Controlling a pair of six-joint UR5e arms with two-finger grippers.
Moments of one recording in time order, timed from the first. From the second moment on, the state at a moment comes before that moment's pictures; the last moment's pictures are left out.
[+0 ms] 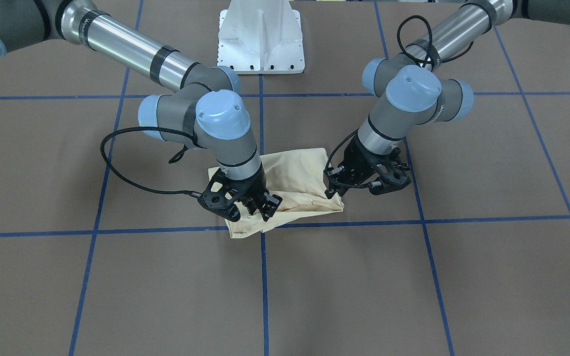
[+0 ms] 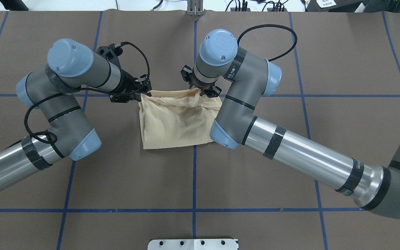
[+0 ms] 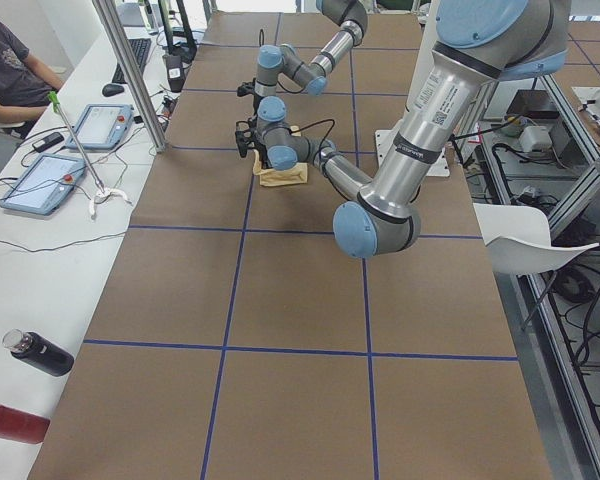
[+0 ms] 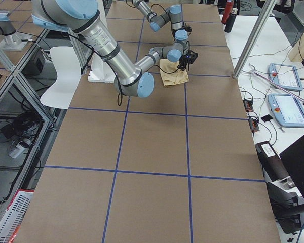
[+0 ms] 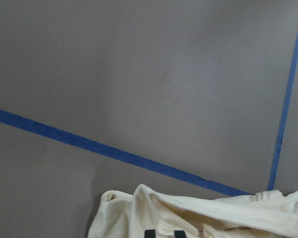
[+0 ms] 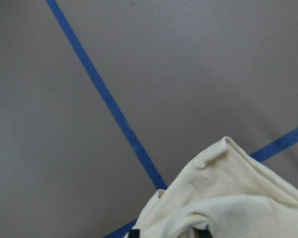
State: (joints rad) left arm -0.73 -2.13 -1.51 -2.13 -2.00 -1.54; right arm 0.64 -0.65 1.21 -1.20 1.88 1.73
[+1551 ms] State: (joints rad) left arm -0.93 -1.91 -1.65 -2.13 -2.17 -1.26; right arm 0.52 -0.58 1.18 -1.35 1.77 1.33
